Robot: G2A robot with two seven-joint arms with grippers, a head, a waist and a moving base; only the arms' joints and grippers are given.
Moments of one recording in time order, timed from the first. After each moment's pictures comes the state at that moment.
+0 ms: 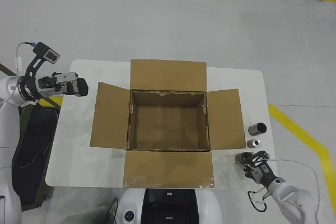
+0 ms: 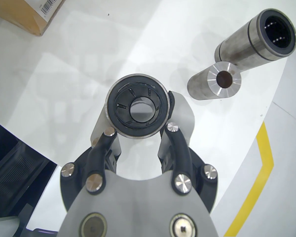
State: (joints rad) left arm 1.03 -0.80 -1.68 -1.37 -0.61 -0.14 -1.54; right arm -1.96 -1.14 1.69 -1.80 -1.34 -0.53 0.24
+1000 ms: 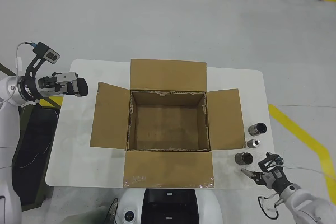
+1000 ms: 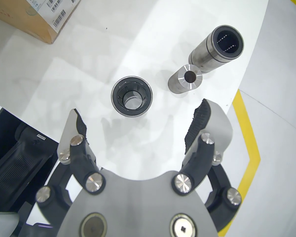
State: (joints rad) left arm 1.03 -0.80 -1.68 -1.37 -0.61 -0.14 -1.54; right arm -2.11 -1.13 1.82 -1.97 -1.30 -0.54 0.26
